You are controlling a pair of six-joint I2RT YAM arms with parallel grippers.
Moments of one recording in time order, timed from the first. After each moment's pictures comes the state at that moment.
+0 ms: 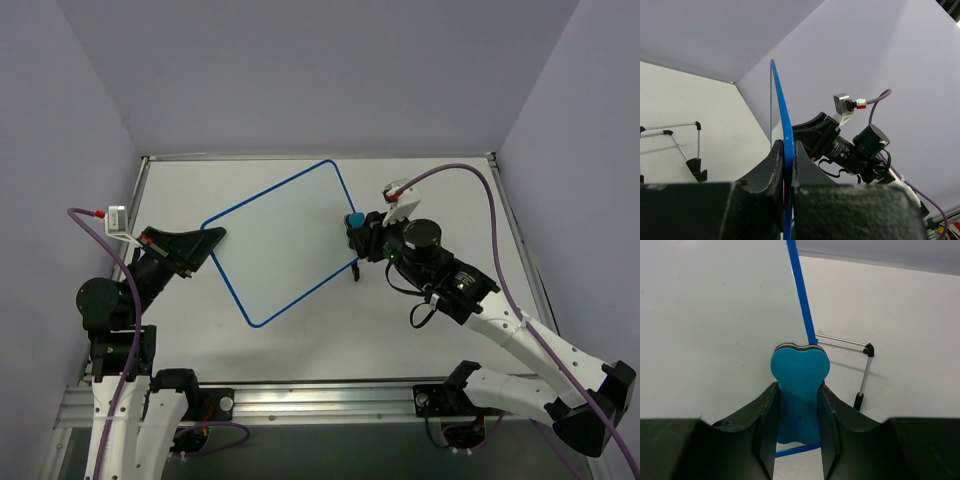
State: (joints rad) left arm -0.01 0.52 0.75 0.14 0.62 -1.17; right arm 0.76 1.01 0.93 -0.14 0.19 0.31
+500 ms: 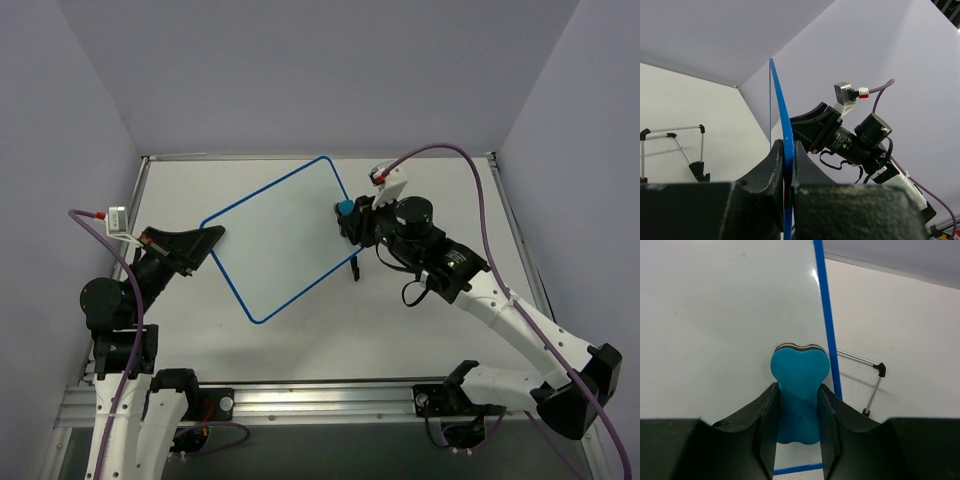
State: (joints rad) left arm -0.01 0.52 0.71 0.17 0.60 -1.17; right arm 0.71 1.13 1.07 -0.18 0.07 0.25
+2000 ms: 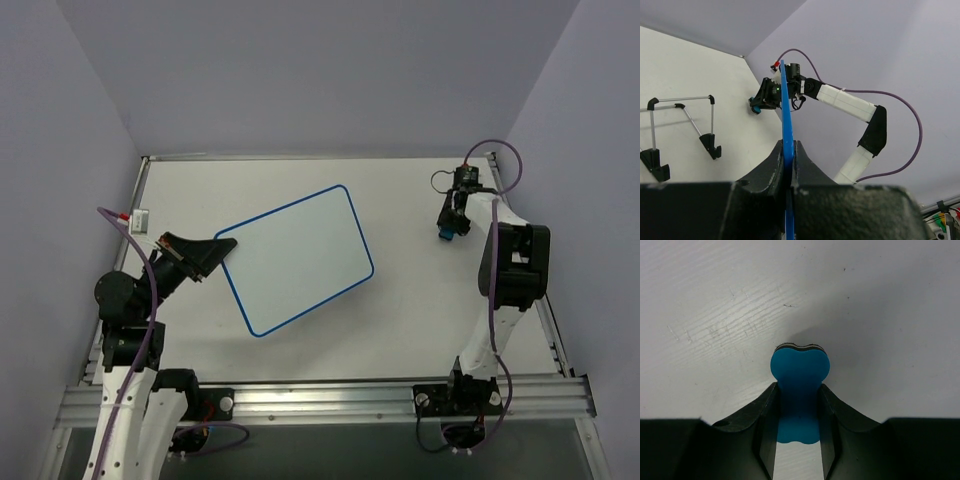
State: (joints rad) left arm -0.02 0.54 0.63 0.17 0.68 -1.11; right arm -0.08 1.97 1.38 -0.44 0.15 0.28
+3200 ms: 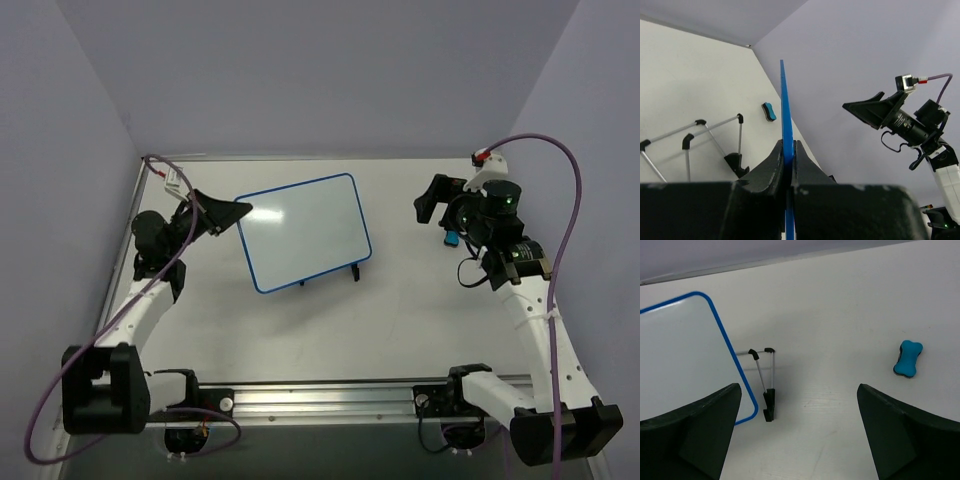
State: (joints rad) left arm -0.03 1.21 0.69 0.70 0.78 -1.11; right arm 0.11 1.03 1.11 -0.45 -0.08 0.27
